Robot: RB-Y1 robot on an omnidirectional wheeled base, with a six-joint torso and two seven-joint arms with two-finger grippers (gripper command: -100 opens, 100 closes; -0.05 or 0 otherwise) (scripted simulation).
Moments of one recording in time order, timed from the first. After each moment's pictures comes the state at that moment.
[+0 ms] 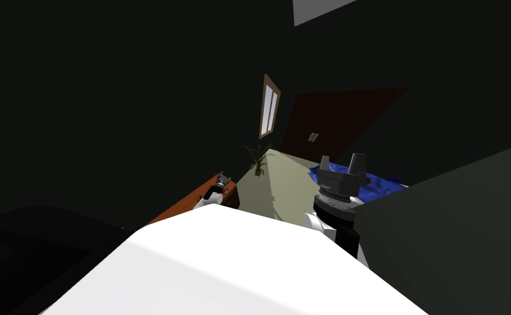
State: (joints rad) left arm 0.17 0.16 0.10 -1.39 0.40 -0.11 0.55; right arm 0.46 -0.04 0.02 -2.38 0.01 -0.56 -0.11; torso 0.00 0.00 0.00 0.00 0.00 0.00
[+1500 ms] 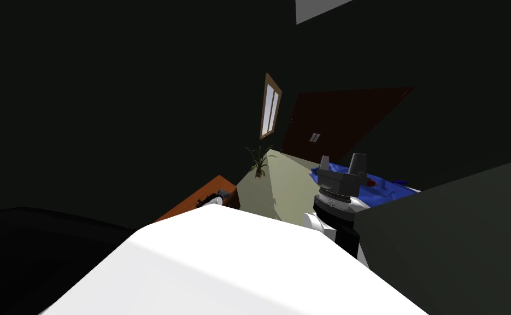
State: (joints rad) left arm 0.01 0.15 0.17 -0.89 0.63 0.12 0.72; right arm 0.46 -0.04 0.02 -2.38 0.01 -0.56 -0.11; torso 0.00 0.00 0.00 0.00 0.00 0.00
